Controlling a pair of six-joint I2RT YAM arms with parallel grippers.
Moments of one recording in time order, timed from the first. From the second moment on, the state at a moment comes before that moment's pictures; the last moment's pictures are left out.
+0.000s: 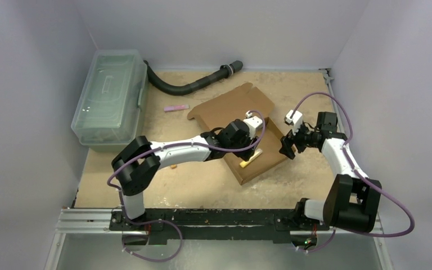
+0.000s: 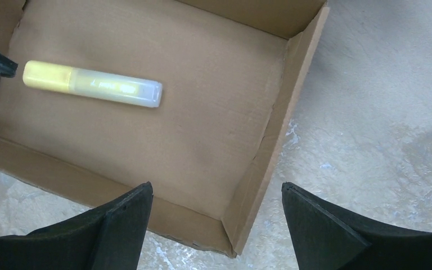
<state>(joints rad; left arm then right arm) -1.00 1.83 1.25 -0.09 -0.04 -0.26 -0.18 1.28 0.77 -0.54 -0.68 -0.86</state>
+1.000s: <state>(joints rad) -0.64 1.08 0.50 -0.21 -0.39 -0.68 -0.23 1.25 0.77 -0.58 -0.73 -0.89</state>
